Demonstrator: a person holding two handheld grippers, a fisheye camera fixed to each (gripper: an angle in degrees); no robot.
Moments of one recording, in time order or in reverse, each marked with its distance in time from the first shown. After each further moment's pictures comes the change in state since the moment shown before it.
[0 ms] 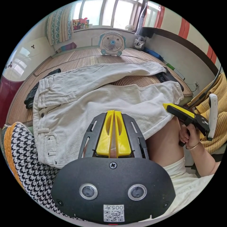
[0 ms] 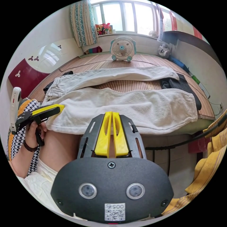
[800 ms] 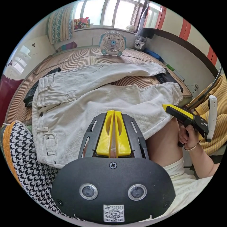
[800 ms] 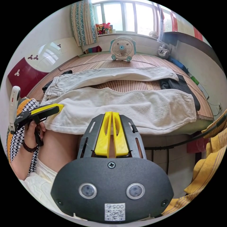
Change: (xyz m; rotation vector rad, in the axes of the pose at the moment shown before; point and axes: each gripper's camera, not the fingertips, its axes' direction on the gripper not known) left arm -0.004 -0.004 0.001 0.002 0.019 -0.015; right arm 0.004 0.004 0.005 -0.001 0.021 -0.007
